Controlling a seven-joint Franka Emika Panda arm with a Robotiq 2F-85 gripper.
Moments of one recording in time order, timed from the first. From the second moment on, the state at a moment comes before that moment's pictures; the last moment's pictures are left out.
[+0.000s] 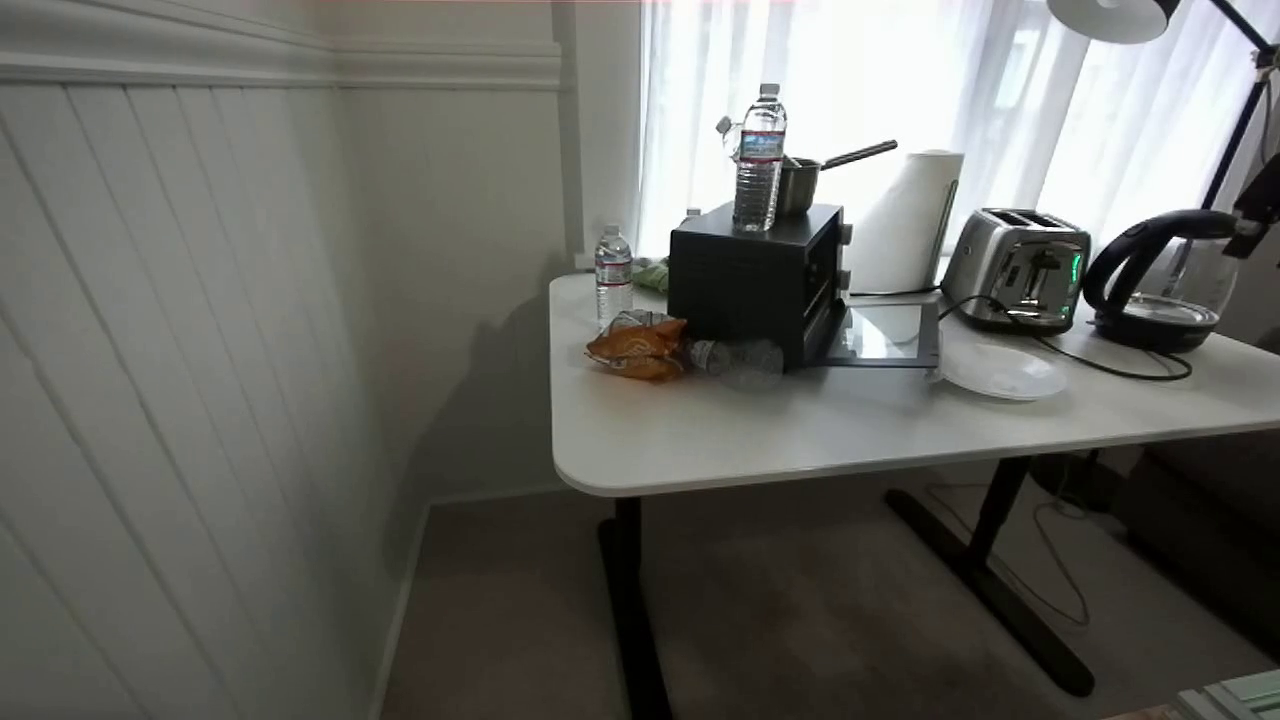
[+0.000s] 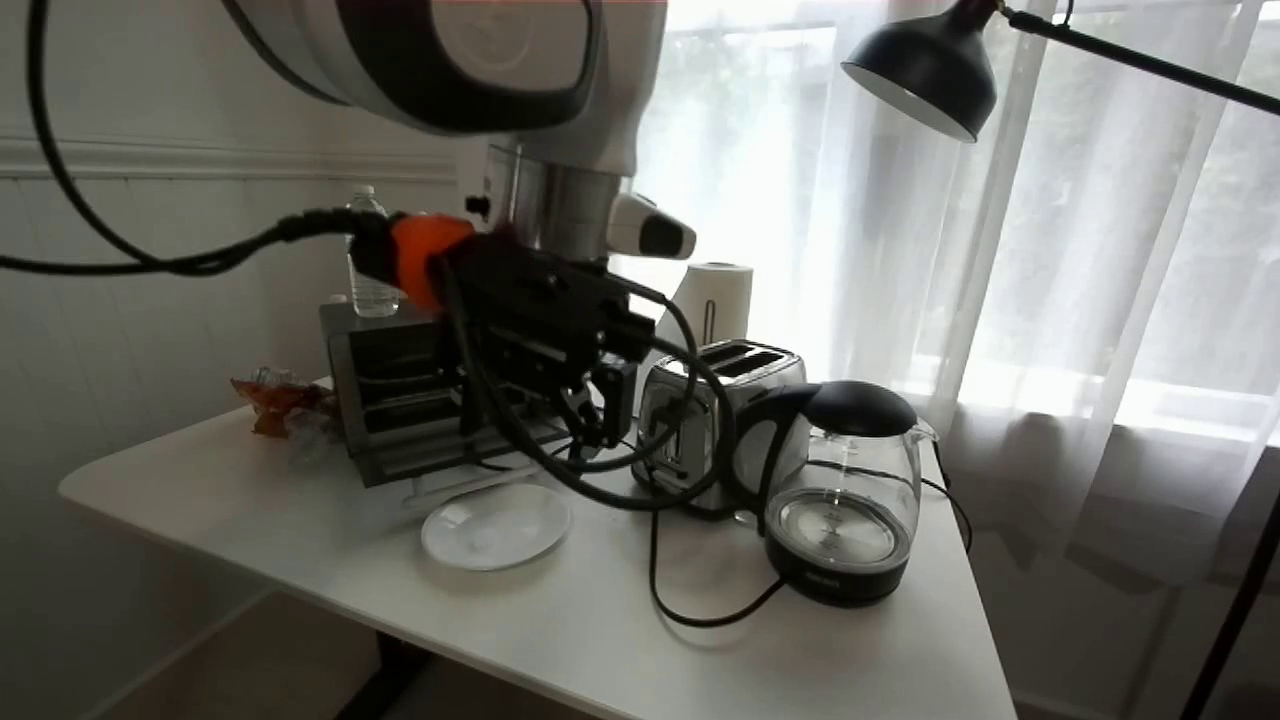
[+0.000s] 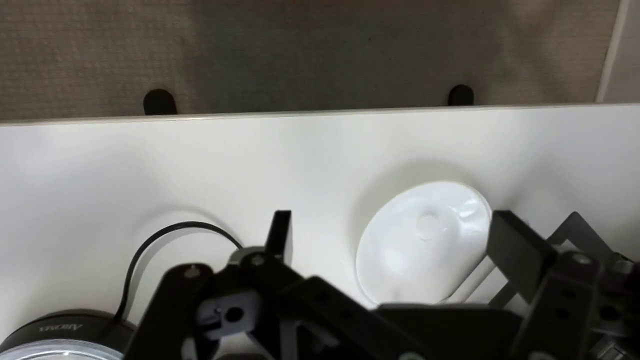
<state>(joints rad) -0.08 -0.45 -0.34 -2.64 0.06 2.19 -0.38</state>
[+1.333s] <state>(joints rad) -0.08 0.06 -0.28 -2.49 0.72 2.39 -0.89</state>
